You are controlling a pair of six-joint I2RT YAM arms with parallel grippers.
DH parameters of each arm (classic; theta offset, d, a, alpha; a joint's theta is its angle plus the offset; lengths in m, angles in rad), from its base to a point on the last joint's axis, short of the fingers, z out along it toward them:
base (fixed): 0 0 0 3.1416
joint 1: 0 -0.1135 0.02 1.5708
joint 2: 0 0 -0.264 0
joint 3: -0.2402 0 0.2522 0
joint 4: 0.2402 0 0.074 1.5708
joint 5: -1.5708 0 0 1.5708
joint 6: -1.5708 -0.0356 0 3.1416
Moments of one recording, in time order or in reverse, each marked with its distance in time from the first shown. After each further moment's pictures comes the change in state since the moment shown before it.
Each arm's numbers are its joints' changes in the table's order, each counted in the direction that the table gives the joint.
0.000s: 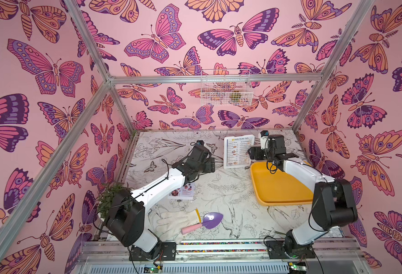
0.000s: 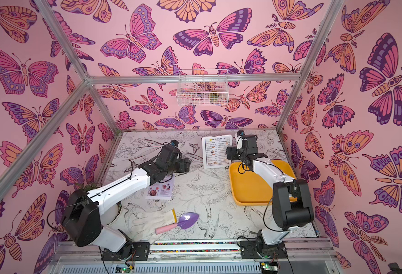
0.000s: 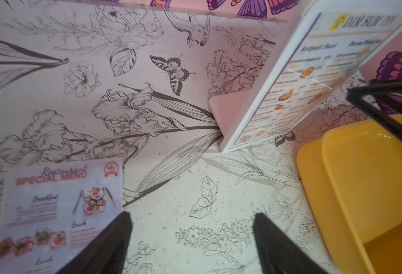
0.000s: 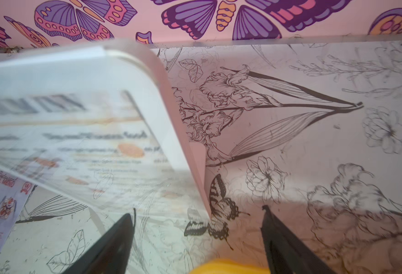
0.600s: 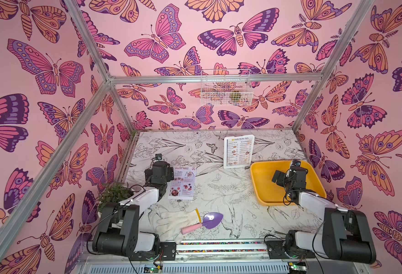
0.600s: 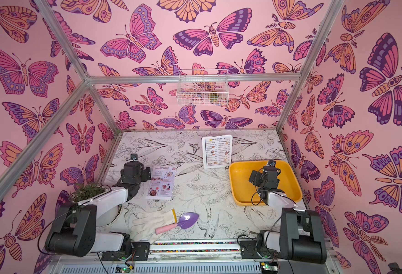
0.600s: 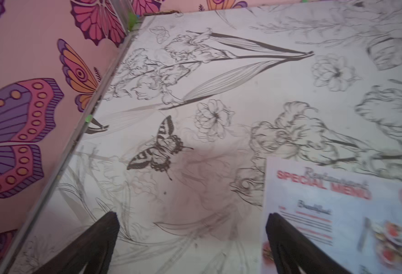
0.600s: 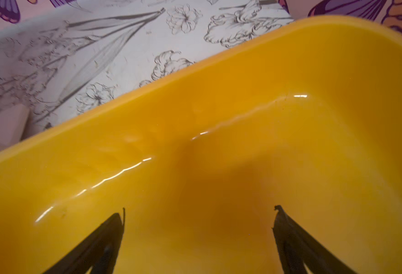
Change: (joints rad) left arm -0.501 -0.114 0.581 -0.577 0.249 -0.426; right arm 0.264 -0.226 0.623 -0.372 -0.234 -0.117
